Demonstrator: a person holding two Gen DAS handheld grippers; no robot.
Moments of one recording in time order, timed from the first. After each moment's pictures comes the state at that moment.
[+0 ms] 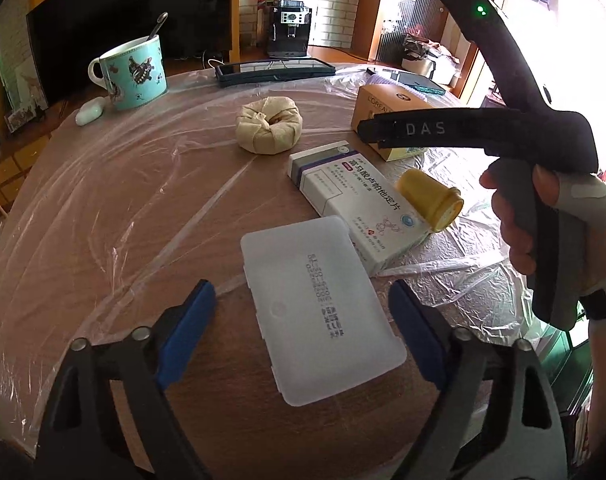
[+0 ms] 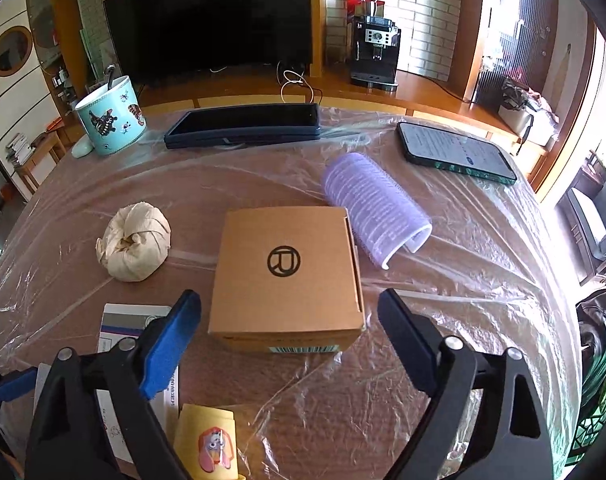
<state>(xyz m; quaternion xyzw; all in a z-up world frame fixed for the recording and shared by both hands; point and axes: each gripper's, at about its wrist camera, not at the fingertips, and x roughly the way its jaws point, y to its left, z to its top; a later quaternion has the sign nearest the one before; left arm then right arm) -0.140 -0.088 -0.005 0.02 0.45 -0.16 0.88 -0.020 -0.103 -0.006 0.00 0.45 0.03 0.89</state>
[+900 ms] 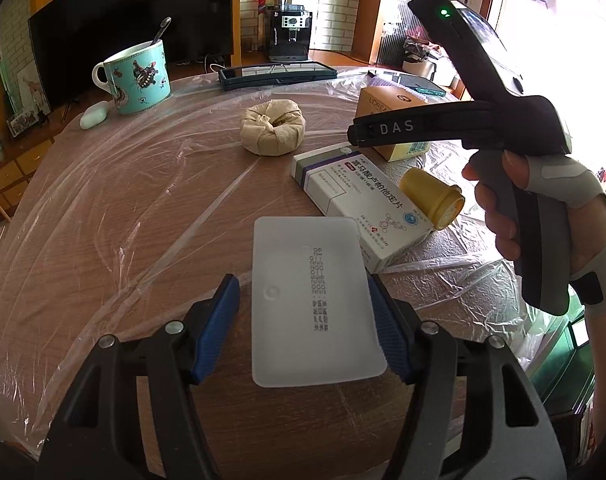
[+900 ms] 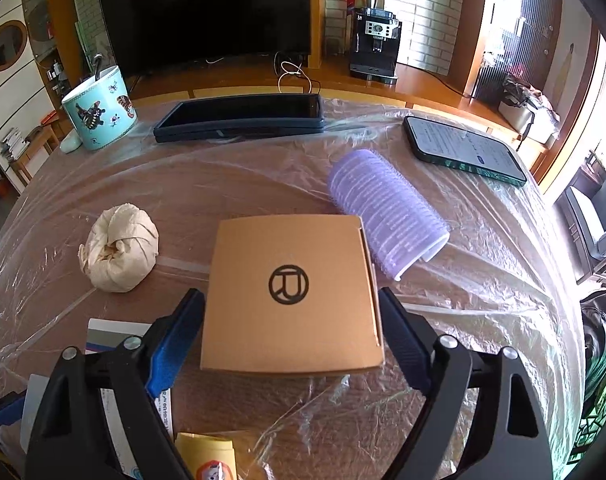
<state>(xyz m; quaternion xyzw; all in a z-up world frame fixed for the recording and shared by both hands) -0.144 -0.088 -0.004 0.03 0.44 -0.15 0.88 -0.002 -0.096 -0.016 -0.01 0.46 0.03 0.89</state>
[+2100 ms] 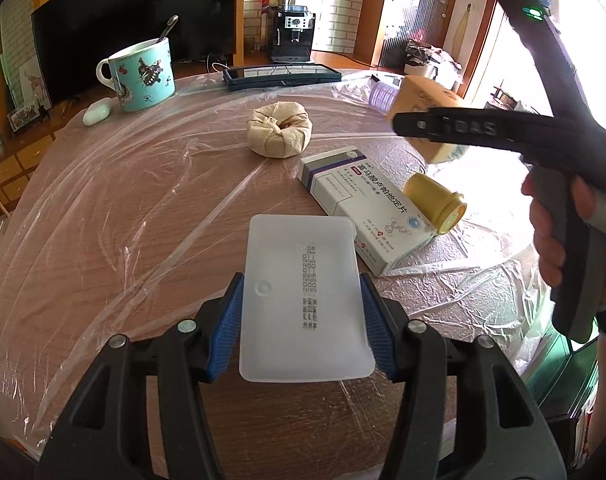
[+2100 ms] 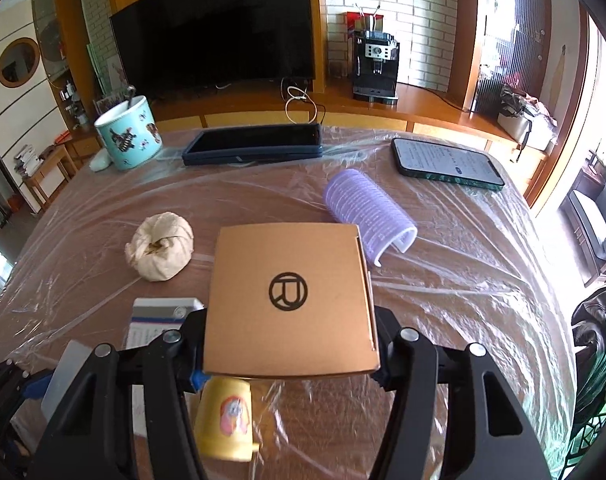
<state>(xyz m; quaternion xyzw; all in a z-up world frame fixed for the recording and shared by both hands) -0.143 -0.080 -0.002 0.02 0.44 -0.15 0.88 -0.053 -0.107 0.019 0.01 0.42 0.05 0.91</state>
